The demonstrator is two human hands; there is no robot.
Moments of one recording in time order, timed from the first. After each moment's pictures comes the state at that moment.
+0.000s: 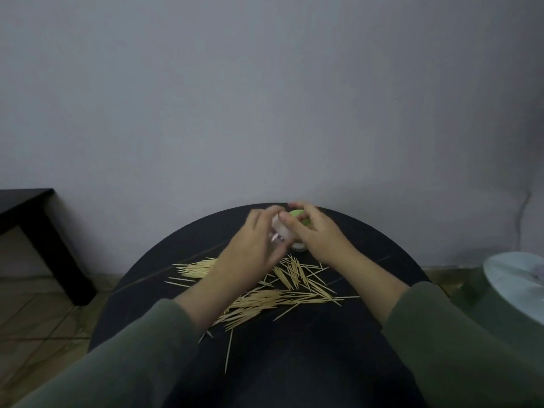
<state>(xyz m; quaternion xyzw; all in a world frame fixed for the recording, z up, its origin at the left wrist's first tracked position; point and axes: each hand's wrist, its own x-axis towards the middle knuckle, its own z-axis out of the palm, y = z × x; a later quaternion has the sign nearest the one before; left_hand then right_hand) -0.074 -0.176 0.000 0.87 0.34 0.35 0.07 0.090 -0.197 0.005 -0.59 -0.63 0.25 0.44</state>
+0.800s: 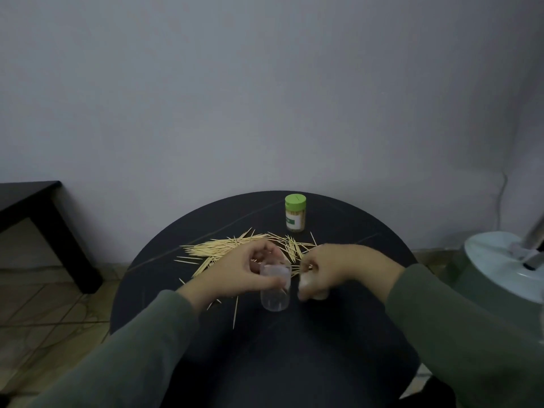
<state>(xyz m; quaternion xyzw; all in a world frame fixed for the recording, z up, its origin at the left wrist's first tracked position) -0.117 -0.215 -0.018 0.80 0.30 0.22 0.47 0.085 -0.266 0.009 -0.67 -0.69 0.27 -0.06</state>
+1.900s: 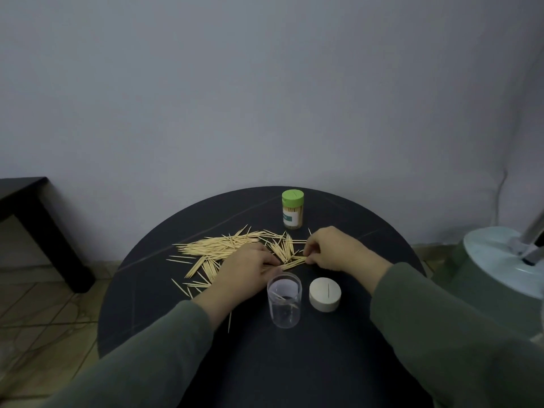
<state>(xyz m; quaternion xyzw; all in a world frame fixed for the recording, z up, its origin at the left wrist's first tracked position) -0.088 -0.184 -0.062 0.91 0.39 0.14 0.07 0.108 -0.231 -0.022 -0.74 -0.65 0.18 0.06</state>
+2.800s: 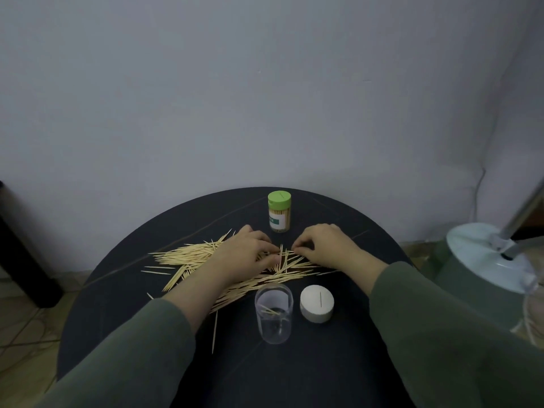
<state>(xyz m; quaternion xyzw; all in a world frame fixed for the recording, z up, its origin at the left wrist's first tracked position) -0.058 -0.140 -0.050 0.94 0.33 0.05 0.03 0.131 -0.211 -0.038 -0.71 -0.69 0.09 0.09</state>
